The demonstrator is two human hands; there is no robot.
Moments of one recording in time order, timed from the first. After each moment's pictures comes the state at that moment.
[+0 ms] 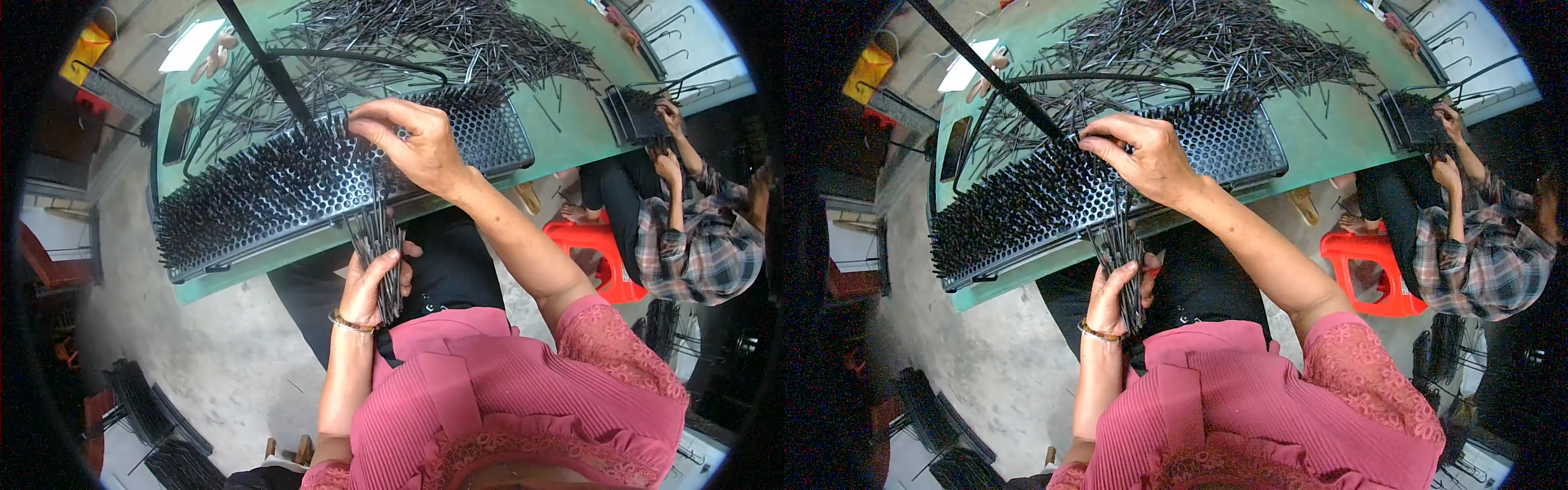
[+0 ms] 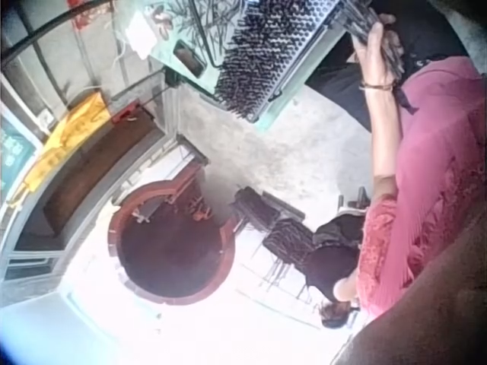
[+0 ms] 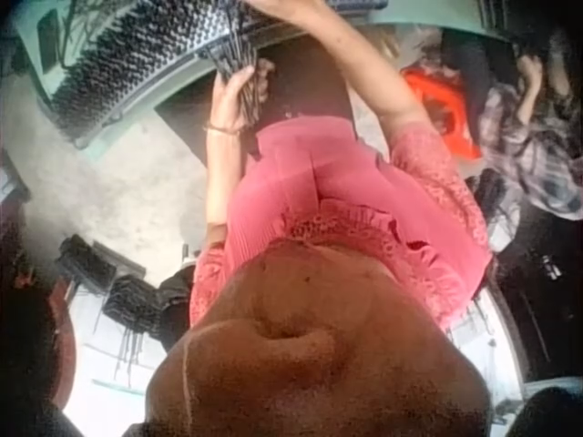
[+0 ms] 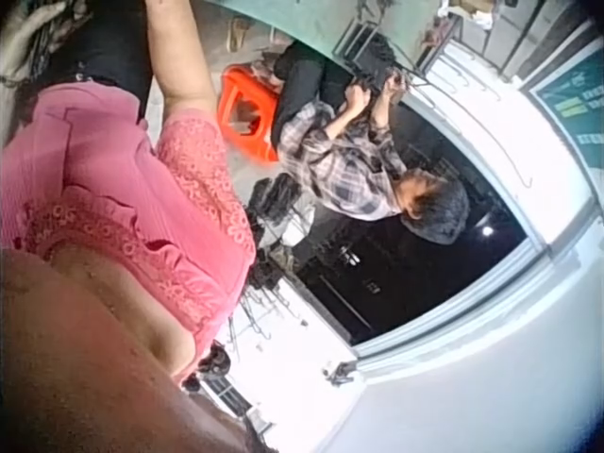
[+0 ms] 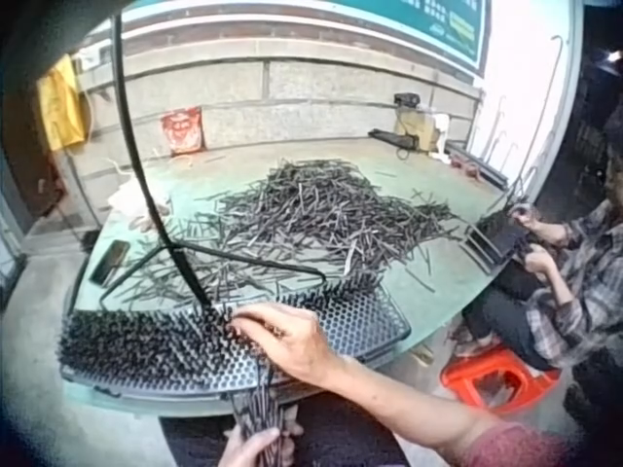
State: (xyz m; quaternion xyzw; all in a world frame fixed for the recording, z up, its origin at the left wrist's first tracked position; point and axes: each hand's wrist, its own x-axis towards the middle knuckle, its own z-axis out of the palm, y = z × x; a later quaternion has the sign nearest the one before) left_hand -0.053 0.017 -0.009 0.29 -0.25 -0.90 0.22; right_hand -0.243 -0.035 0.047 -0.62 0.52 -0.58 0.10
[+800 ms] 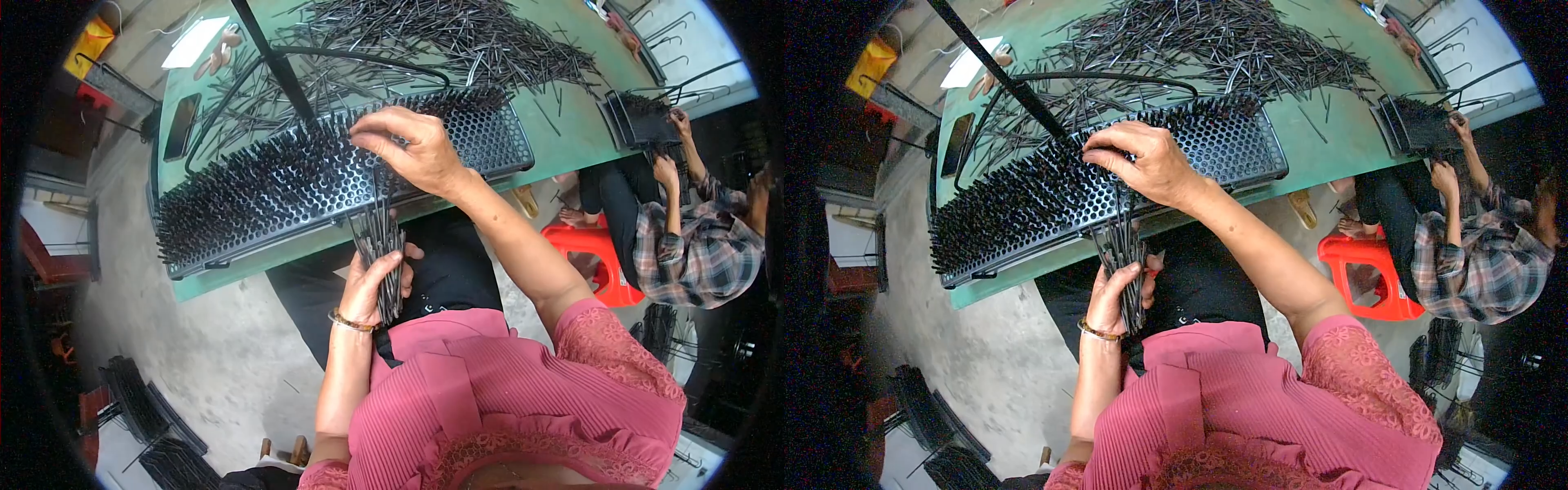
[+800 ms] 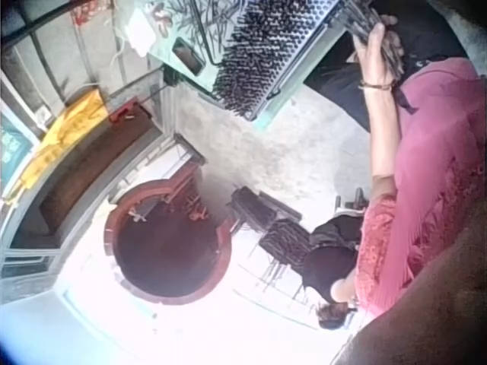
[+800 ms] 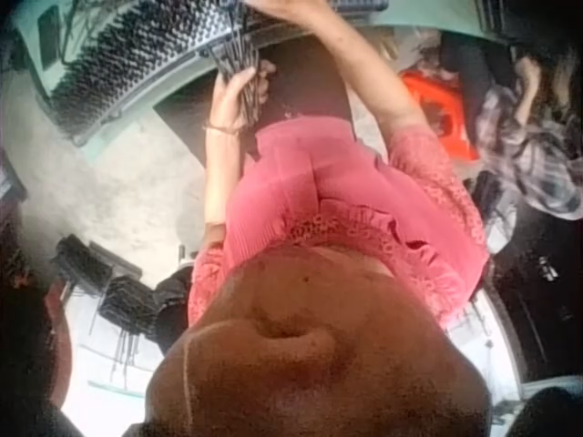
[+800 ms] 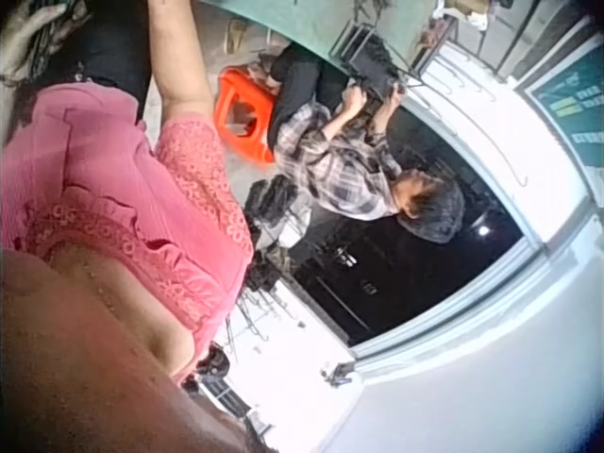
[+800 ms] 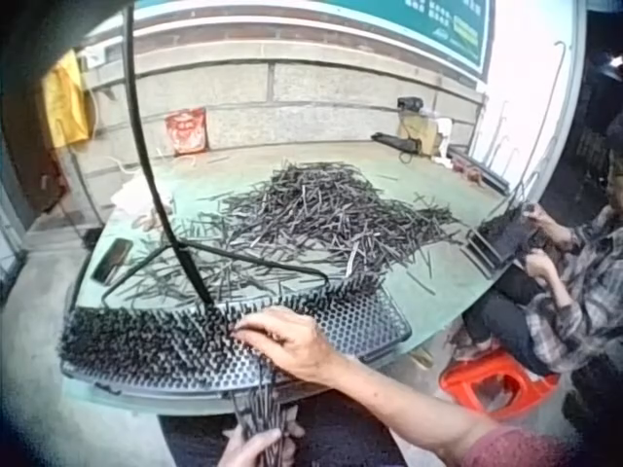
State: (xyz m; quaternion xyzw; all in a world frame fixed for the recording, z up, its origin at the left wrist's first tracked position) left_hand -0.050 0.017 -0.009 0.28 -0.25 -0.90 0.21; right_hand -0.245 -0.037 0.036 -0.68 0.49 -0.54 0.08
